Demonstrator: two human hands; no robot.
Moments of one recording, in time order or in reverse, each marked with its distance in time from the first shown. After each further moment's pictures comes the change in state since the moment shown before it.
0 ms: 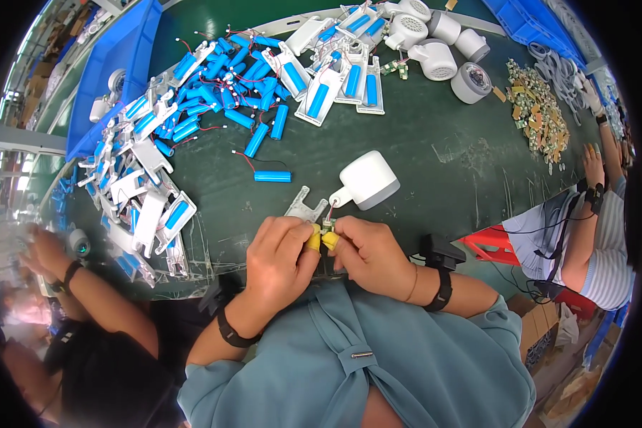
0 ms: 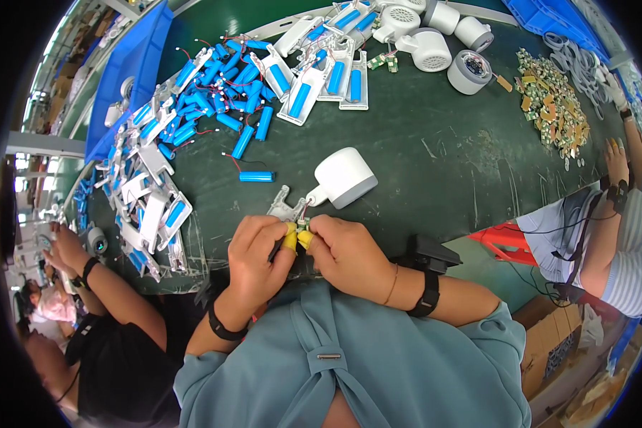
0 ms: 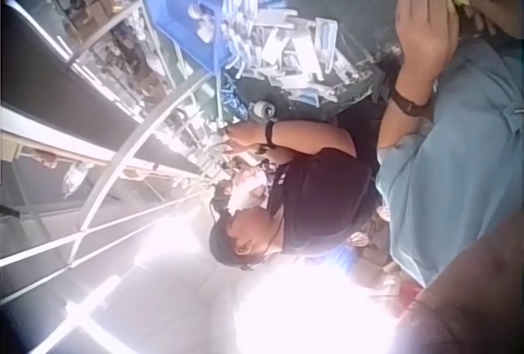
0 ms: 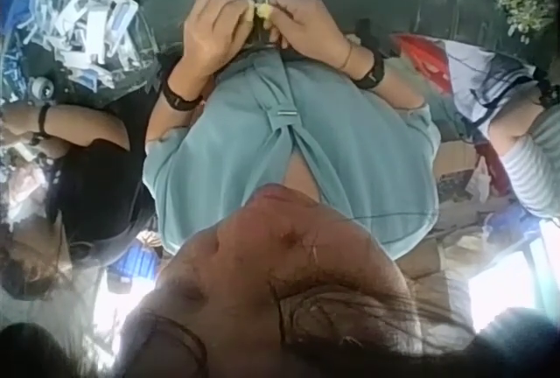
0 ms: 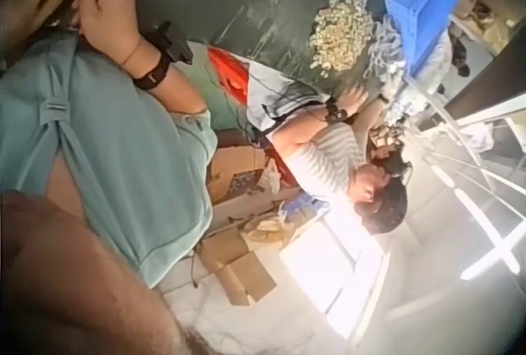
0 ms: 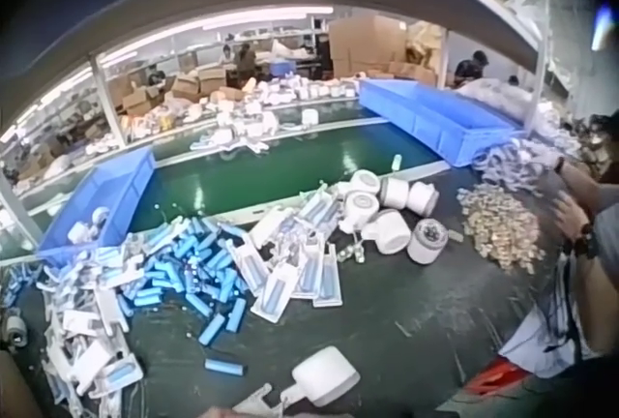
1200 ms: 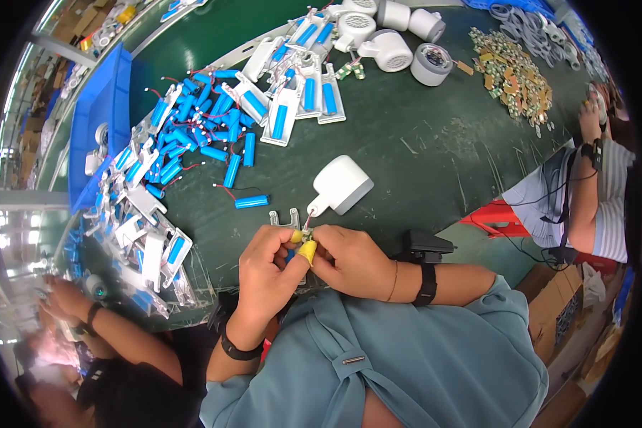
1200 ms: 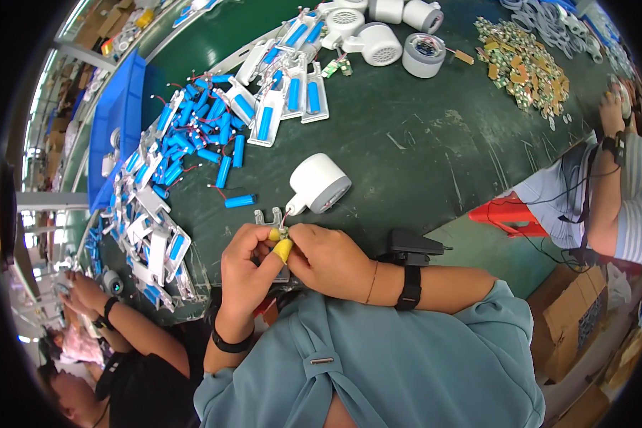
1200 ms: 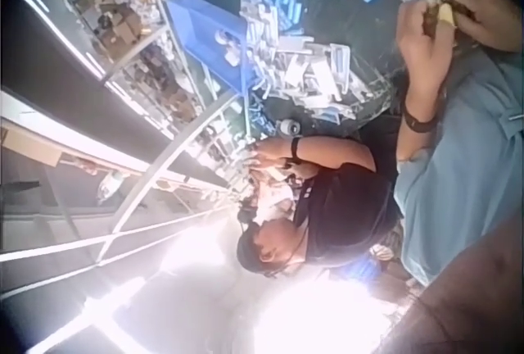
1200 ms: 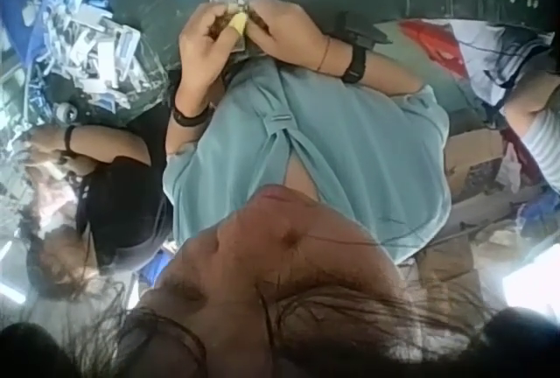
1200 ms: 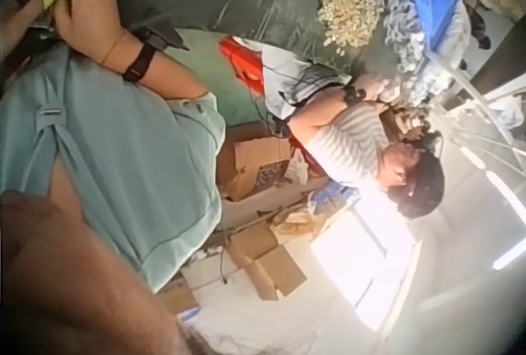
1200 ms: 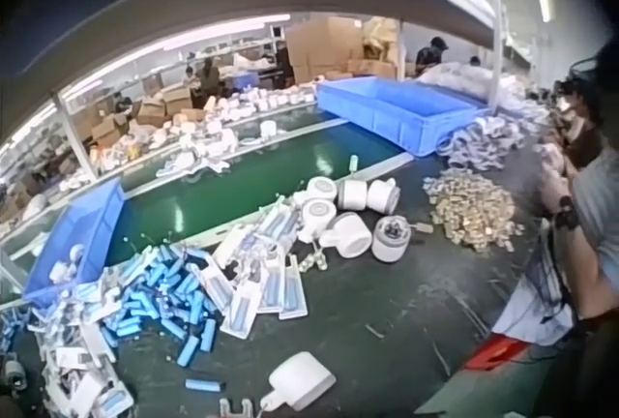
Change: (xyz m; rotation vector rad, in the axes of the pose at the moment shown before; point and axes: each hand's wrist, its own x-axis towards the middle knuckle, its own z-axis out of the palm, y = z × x) left_hand 0.018 0.009 -0.002 -0.379 -0.163 -0.452; right_hand 0.001 0.006 0.010 -0.220 0.268 -0.284
